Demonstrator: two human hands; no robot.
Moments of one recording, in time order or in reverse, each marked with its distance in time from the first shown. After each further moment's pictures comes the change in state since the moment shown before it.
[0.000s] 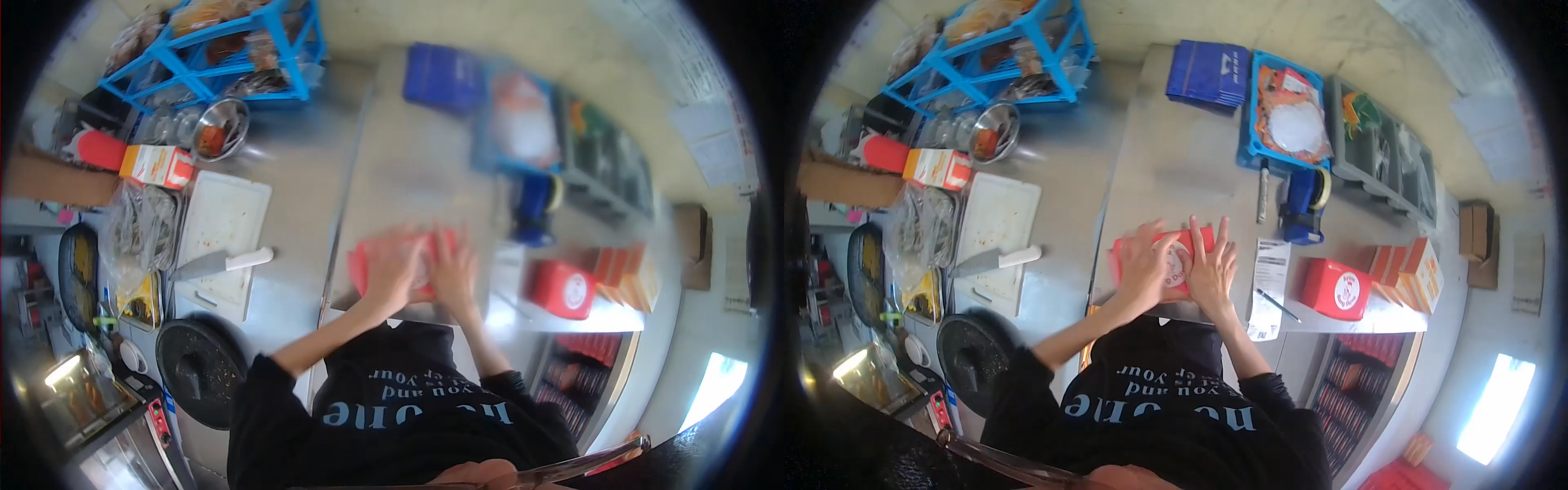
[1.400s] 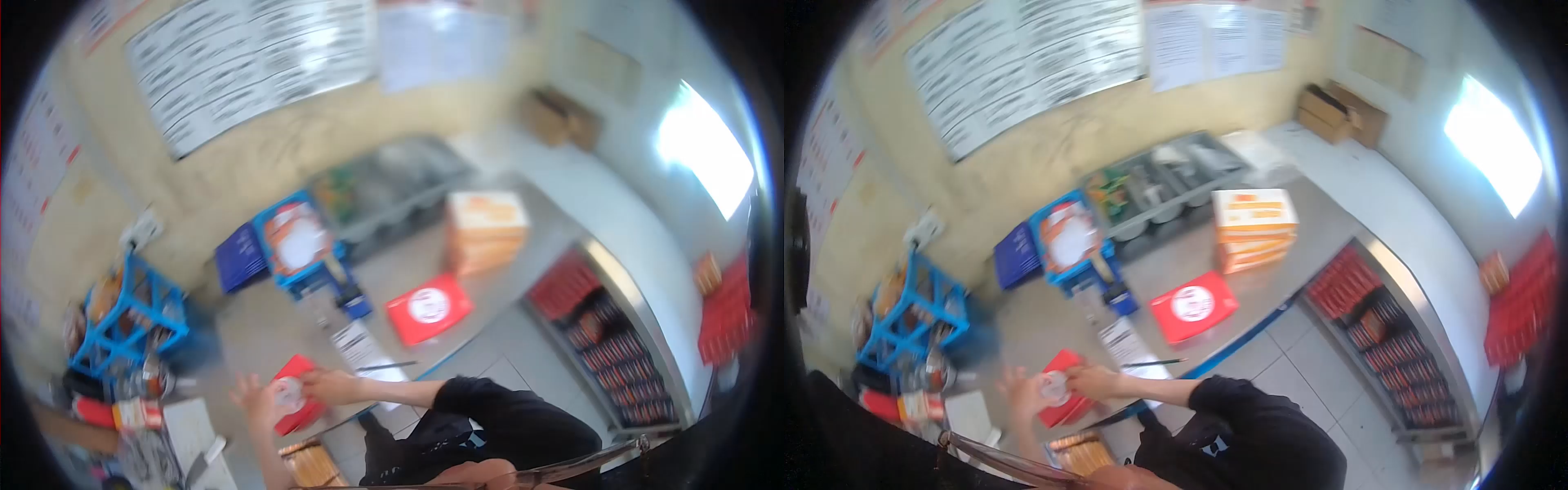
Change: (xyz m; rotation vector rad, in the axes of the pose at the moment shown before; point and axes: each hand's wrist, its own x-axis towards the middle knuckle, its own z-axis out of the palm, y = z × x) left_hand 0.016 0.114 -0.009 0.495 -0.418 -0.075; right_hand -0.043 0.104 -0.028 -0.109 -0.034 -0.796
